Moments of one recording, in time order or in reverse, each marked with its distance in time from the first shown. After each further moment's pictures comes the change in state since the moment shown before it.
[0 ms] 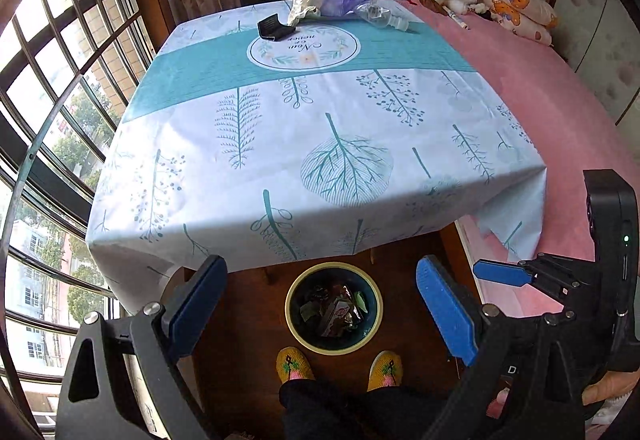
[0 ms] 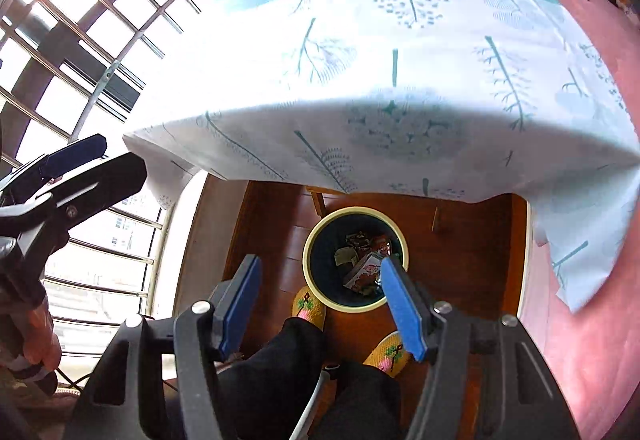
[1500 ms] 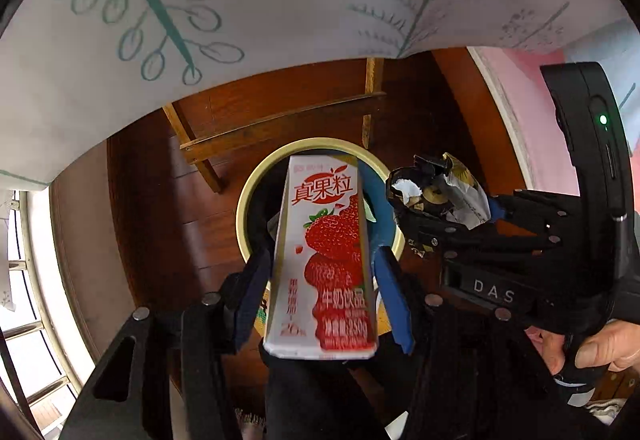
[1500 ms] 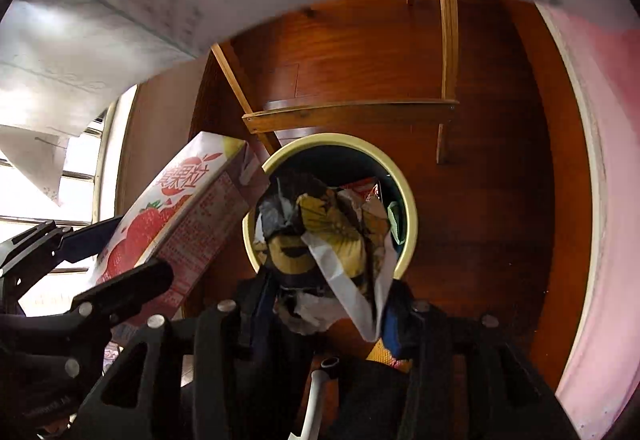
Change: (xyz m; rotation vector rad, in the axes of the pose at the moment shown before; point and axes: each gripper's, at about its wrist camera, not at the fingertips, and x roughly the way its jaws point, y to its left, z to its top) left arm 0.271 -0.001 -0.131 0.083 0.408 -0.121; right arm 0.254 -0.079 -0.057 0.196 0.245 -0.046
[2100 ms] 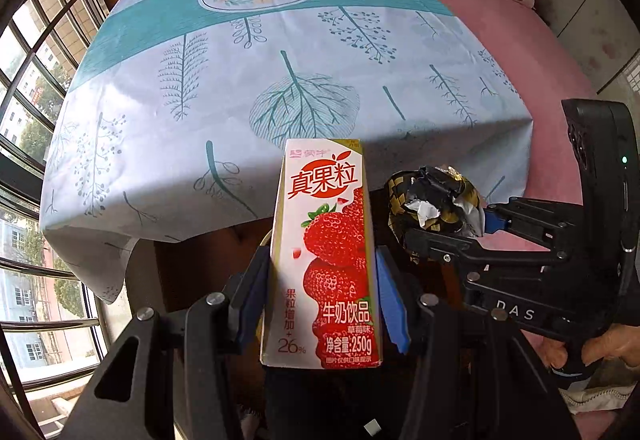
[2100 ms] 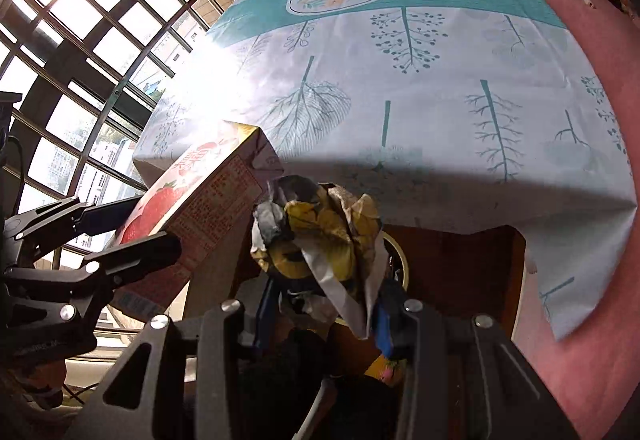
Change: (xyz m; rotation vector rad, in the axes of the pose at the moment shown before) left arm -0.247 -0.031 0.019 -0.029 -0.184 -0.002; right arm -0.252 0.059 -0.002 -0.191 -0.202 0.065
